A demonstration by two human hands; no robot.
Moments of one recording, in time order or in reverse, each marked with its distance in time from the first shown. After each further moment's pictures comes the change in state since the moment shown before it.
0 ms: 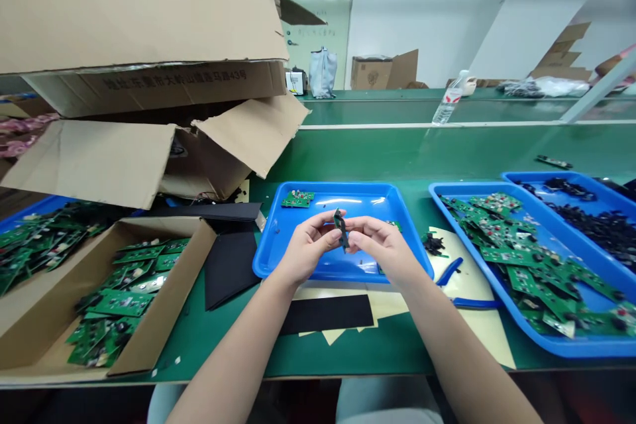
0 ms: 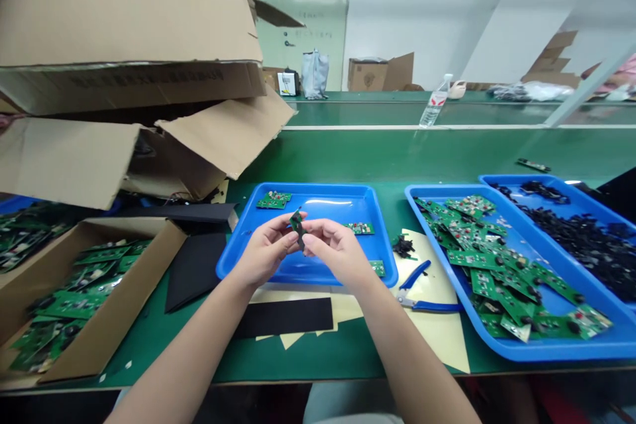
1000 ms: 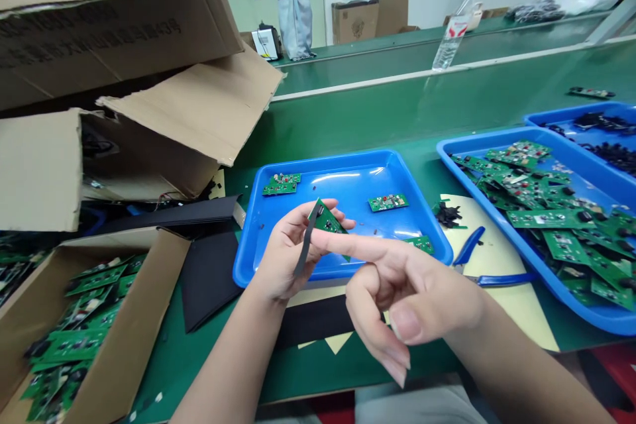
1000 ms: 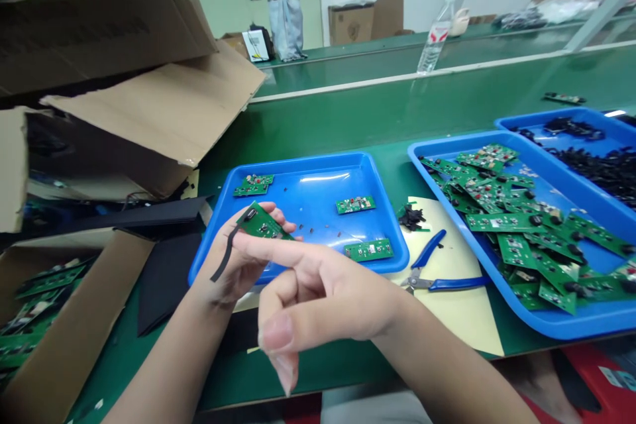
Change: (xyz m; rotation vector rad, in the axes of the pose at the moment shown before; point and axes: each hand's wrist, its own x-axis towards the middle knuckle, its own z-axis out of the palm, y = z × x) left_hand -0.005 0.011 0.010 -0.190 -0.028 -0.044; right_hand -0.034 -0.017 0.000 0.565 -0.655 0.273
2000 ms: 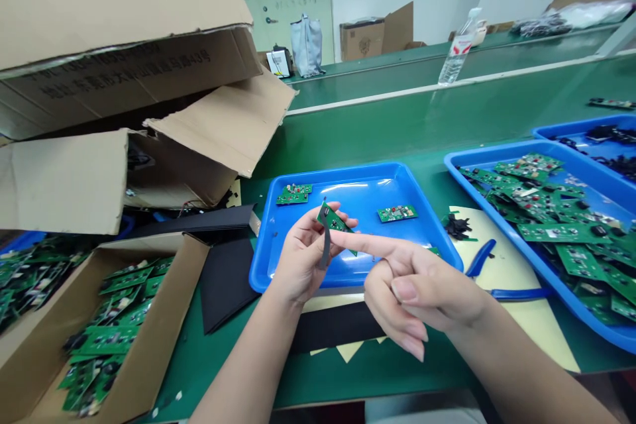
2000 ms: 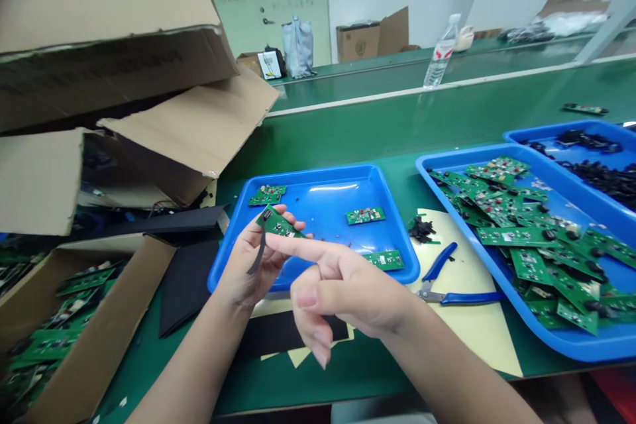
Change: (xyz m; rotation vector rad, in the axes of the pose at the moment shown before) left_hand 0.002 -0.003 0.000 -0.096 0.065 0.023; right_hand 0.004 -0.001 -0.005 0.001 0.078 -0.030
